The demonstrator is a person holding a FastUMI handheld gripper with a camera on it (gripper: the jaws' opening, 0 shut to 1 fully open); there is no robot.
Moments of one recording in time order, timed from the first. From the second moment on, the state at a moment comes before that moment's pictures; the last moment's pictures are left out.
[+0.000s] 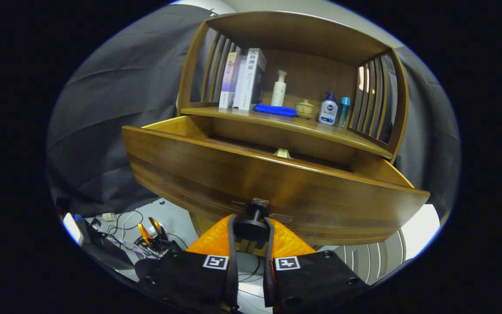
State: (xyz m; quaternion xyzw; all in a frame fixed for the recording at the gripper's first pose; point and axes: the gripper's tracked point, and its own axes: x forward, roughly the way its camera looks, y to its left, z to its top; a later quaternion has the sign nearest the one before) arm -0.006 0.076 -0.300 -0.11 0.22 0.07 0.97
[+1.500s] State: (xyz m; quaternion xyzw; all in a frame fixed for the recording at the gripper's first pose) arm -0.038 0.069 -0.153 -0.08 0.16 0.18 0.97
